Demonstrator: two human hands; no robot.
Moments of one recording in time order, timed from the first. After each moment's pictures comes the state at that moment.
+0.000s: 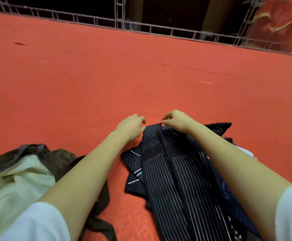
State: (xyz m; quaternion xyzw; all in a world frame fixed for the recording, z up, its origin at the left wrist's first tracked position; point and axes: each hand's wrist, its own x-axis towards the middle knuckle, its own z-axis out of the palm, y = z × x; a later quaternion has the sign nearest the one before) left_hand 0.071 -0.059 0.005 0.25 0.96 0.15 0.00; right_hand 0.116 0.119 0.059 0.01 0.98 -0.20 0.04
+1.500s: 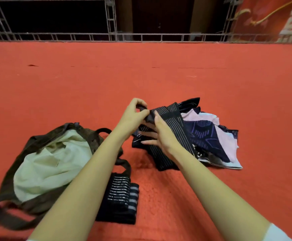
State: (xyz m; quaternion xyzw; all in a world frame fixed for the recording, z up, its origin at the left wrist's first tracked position) left_hand 0.298 -0.095 0.093 0.20 0.75 0.63 0.00; right_hand 0.344 0.018 0.046 0.03 0.63 -0.78 -0.02
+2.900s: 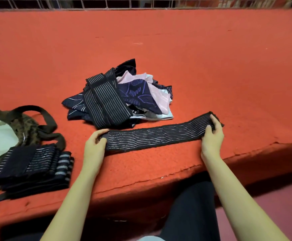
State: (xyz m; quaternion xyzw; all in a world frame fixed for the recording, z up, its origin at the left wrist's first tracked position) left_hand 0.437 -0.039 -0.060 0.12 0.77 0.63 0.00; right_hand 0.563 0.253 -0.072 0.36 0.59 -0.56 -0.46
